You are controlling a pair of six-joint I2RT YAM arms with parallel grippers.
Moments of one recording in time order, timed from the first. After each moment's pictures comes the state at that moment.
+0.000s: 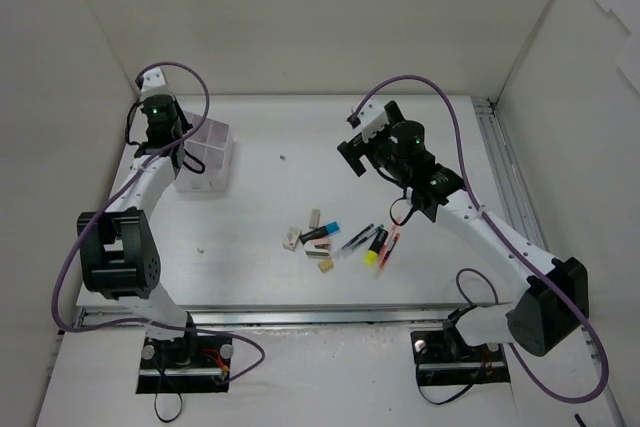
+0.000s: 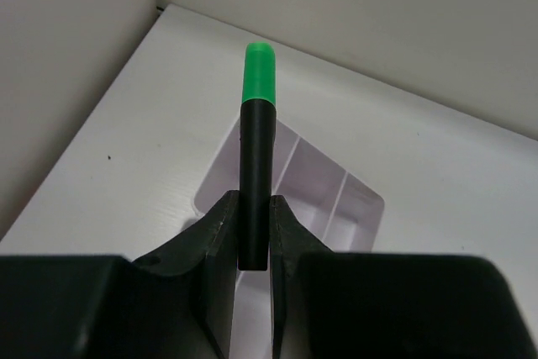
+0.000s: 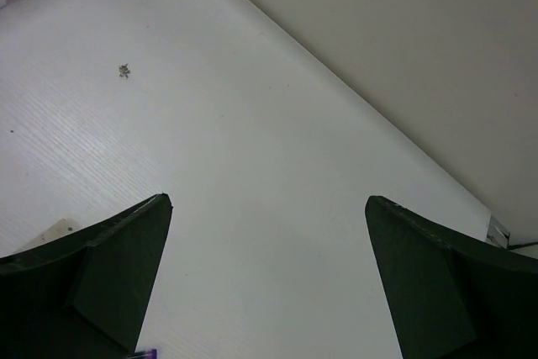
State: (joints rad) left arm 0.02 1.64 1.25 0.11 -0.25 -0.21; right arm 0.54 1.33 1.10 -0.04 0.06 -0.38
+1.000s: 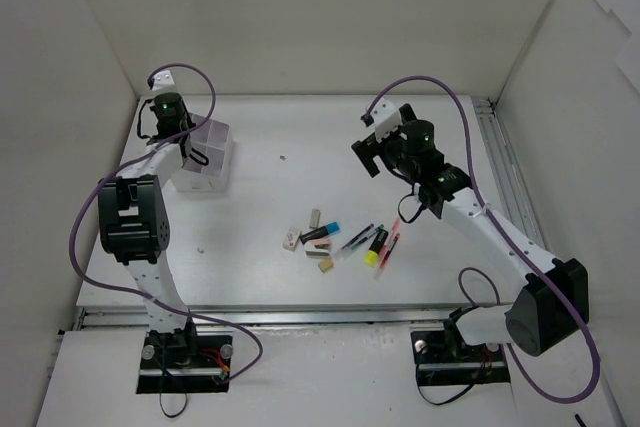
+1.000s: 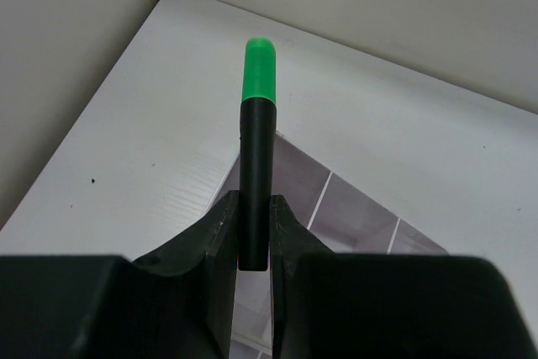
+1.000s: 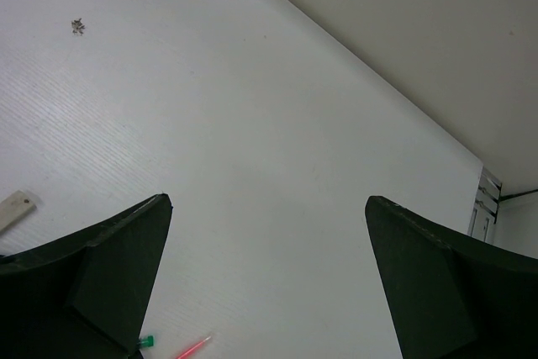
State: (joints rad) left arm 0.06 1.95 1.43 0.20 -0.27 -0.16; right arm 0.45 1.33 1.07 -0.09 0.07 -0.38
